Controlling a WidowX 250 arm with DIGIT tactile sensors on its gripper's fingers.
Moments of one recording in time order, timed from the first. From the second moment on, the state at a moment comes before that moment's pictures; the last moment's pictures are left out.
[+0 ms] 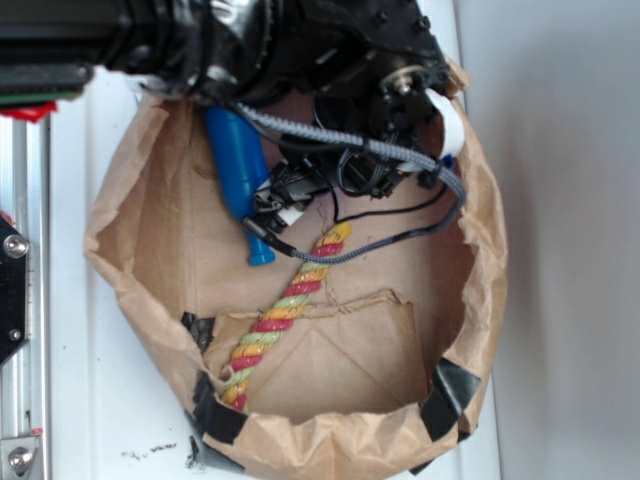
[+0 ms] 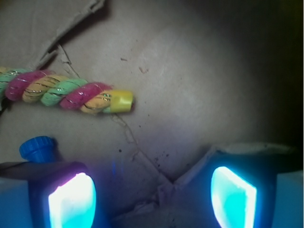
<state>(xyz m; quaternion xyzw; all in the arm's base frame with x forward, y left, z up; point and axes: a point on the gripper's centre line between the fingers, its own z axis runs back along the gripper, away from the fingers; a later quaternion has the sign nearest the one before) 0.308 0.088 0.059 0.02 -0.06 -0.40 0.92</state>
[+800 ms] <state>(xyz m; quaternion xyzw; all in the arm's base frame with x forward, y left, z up) 0.262 0.077 0.082 -0.01 -0.10 -0.46 0.88</state>
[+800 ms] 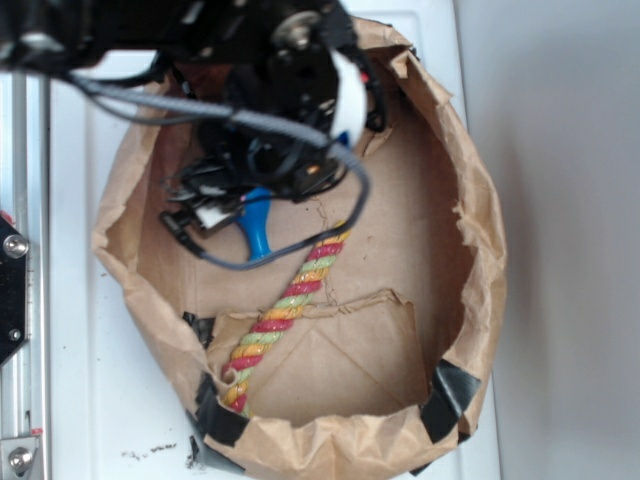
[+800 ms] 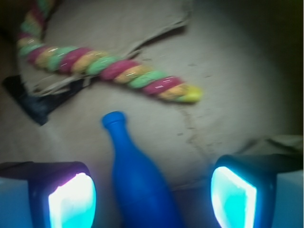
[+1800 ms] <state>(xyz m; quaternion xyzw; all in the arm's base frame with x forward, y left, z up) 0.241 0.082 0.028 0.11 -0.06 -0.48 0.87</state>
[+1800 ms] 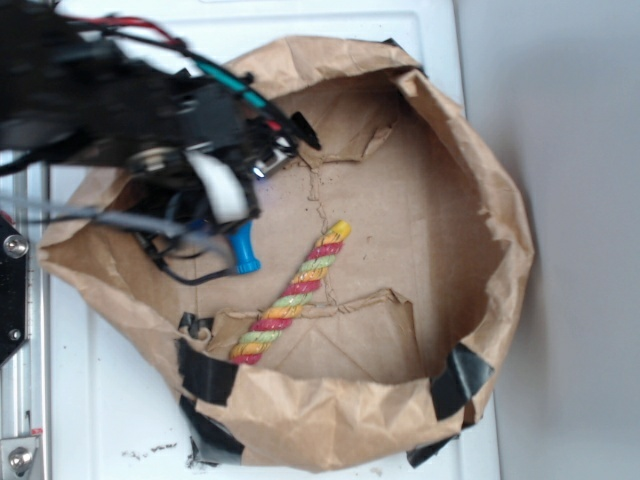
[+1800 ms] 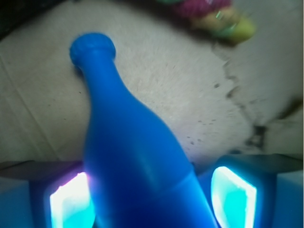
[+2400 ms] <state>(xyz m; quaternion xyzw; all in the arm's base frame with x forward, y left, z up) 0.232 0.070 0.077 0.04 -0.11 -0.44 0.89</state>
